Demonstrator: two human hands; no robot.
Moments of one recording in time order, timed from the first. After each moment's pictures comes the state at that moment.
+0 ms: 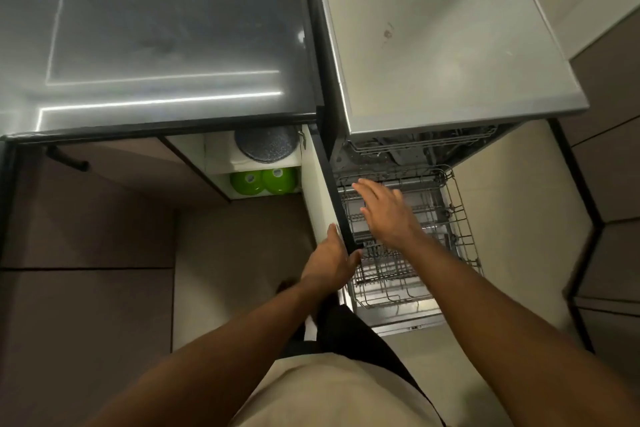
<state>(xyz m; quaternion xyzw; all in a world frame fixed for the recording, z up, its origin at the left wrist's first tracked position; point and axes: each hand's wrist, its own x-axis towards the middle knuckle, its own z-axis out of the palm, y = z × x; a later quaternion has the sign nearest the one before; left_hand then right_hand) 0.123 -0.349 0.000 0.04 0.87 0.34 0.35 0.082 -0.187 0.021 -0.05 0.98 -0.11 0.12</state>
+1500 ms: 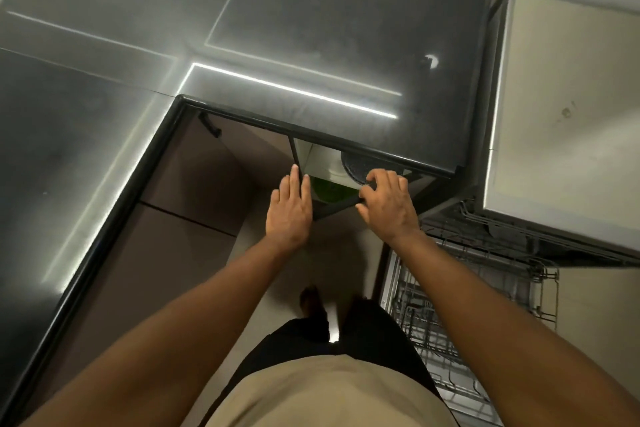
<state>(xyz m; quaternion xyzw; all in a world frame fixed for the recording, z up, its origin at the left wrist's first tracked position) -0.005 -0.565 0.016 -0.03 0.98 -0.01 0.18 -0.061 -0.368 0.011 -0.27 0.96 -0.03 -0.01</state>
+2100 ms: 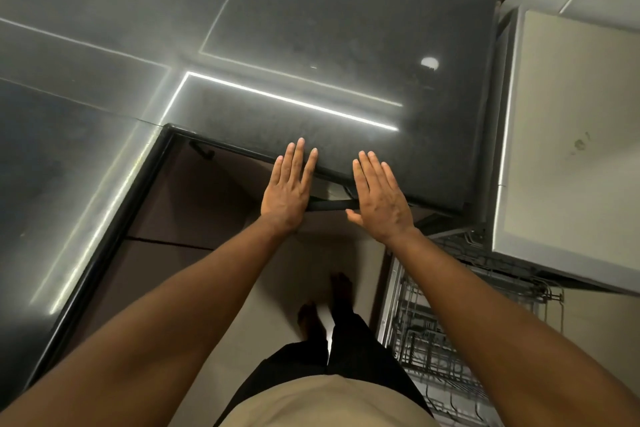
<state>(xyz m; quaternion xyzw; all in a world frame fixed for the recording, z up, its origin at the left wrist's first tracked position) -0.103 -0.594 0.016 0.02 1.00 -0.04 0.07 -0.135 -0.393 0.007 -0.29 0.96 0.01 0.02</state>
